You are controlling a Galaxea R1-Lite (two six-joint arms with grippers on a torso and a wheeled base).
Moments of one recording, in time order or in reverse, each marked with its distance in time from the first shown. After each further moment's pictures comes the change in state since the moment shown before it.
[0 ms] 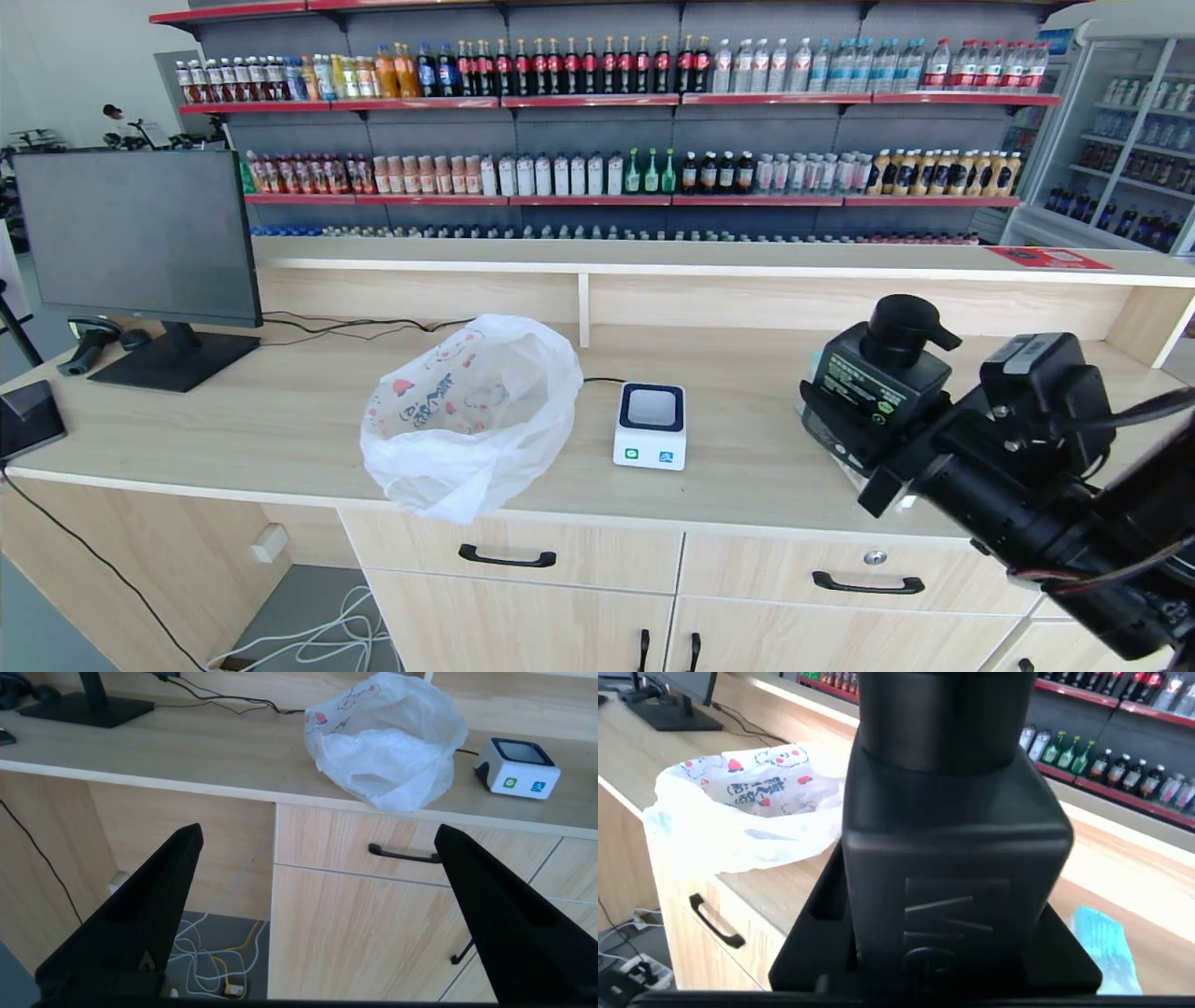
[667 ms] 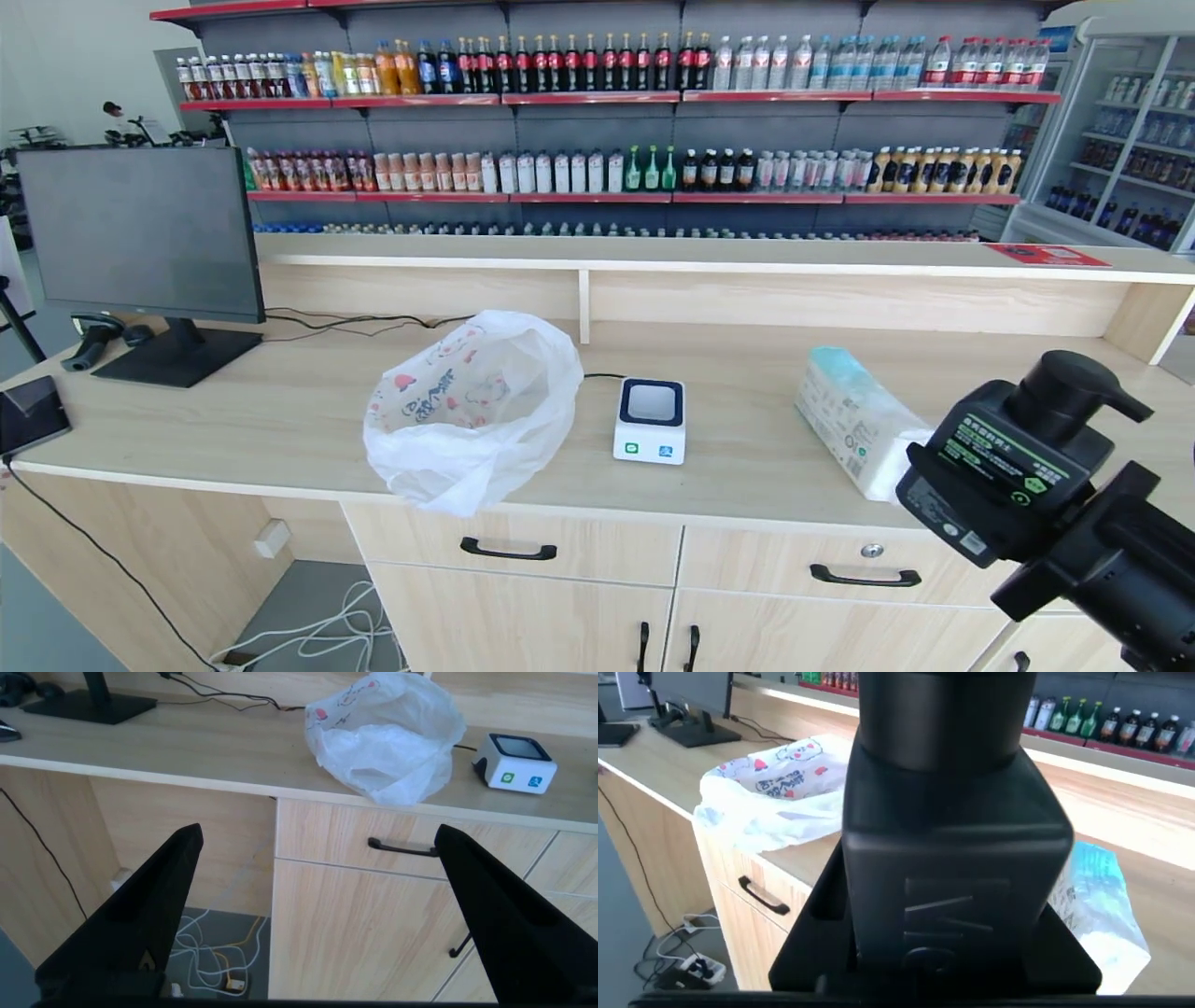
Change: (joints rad) left arm 0.000 0.000 0.000 0.000 0.000 0.001; right arm -0.015 -0.238 0.247 0.001 -0.016 0.134
